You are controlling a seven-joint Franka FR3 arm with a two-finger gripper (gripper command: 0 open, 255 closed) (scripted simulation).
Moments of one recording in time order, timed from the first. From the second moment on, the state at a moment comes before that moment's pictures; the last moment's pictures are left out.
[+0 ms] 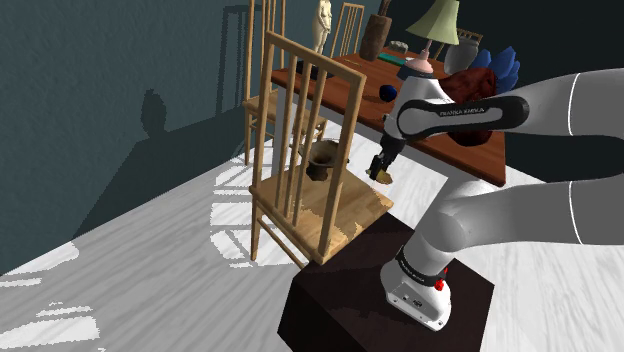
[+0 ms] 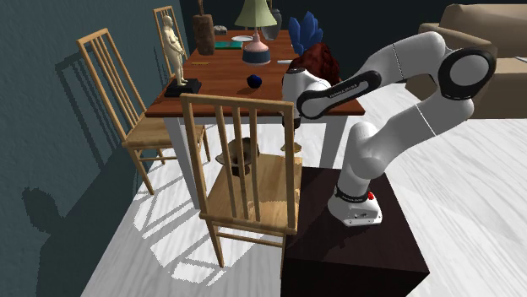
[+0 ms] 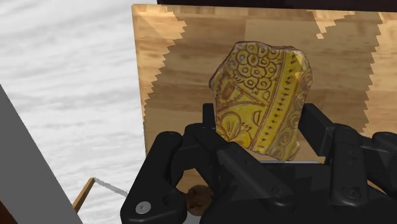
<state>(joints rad) -0.15 -0.78 -0.40 -2.90 -0.33 2.13 -0.22</state>
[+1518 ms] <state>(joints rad) 0.01 -0.47 -0.34 -2.50 -0.17 2.04 -0.18</state>
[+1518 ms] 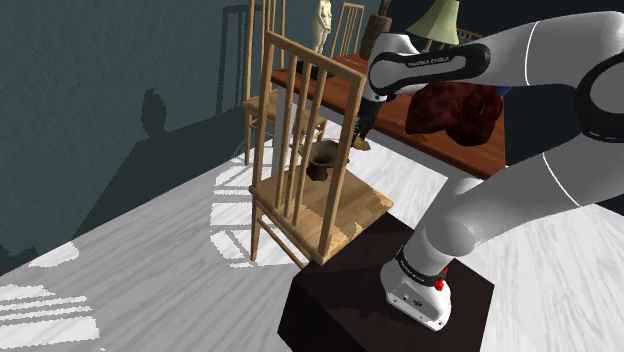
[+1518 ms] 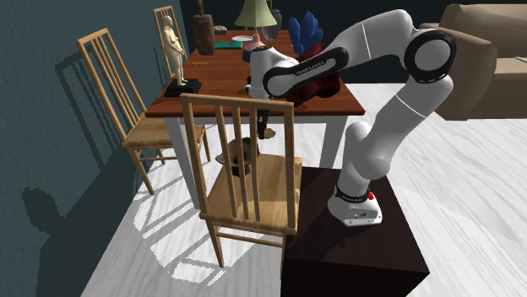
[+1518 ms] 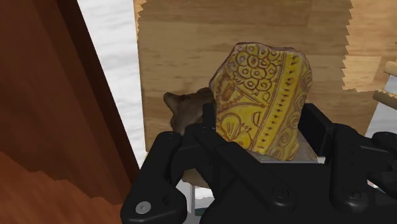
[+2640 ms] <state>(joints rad) 0.08 -0.09 -0.35 -2.29 -0.03 2.20 -0.21</state>
